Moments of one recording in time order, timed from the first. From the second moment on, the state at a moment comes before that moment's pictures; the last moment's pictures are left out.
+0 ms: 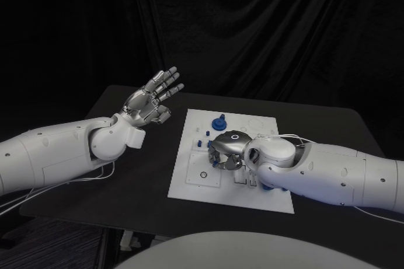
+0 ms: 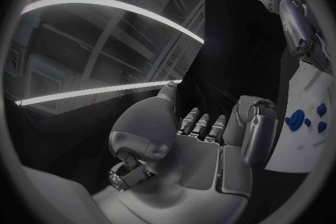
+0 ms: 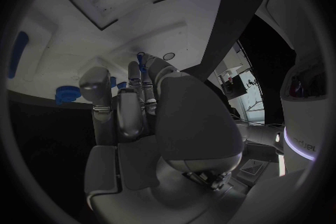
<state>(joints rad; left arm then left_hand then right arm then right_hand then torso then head) 1.19 -0.88 -0.21 1.36 0.17 0.40 0.64 1.11 0.27 -0.16 0.05 0.33 0.15 -0.02 0.02 0.02 0.01 0.05 0.00 0.00 0.00 0.18 0.00 0.00 0.01 1.47 0.20 1.57 1.31 1.13 -0.56 -0.23 1.47 -1.70 -0.21 -0.11 1.49 -0.10 0.31 0.08 0.28 1.05 0.10 0.30 0.33 1.14 0.05 0.31 0.20 1.46 -0.03 1.34 1.22 0.12 1.35 0.08 0.91 1.31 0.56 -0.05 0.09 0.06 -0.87</state>
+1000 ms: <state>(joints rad) 1.19 -0.88 -0.21 1.36 0.17 0.40 0.62 1.11 0.27 -0.16 0.05 0.33 0.15 -0.02 0.02 0.02 0.01 0.05 0.00 0.00 0.00 0.18 0.00 0.00 0.01 1.47 0.20 1.57 1.31 1.13 -0.56 -0.23 1.47 -1.70 -0.19 -0.11 1.49 -0.10 0.31 0.08 0.28 1.05 0.11 0.29 0.33 1.14 0.05 0.31 0.20 1.46 -0.03 1.34 1.21 0.12 1.35 0.08 0.91 1.31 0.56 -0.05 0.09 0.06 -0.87</state>
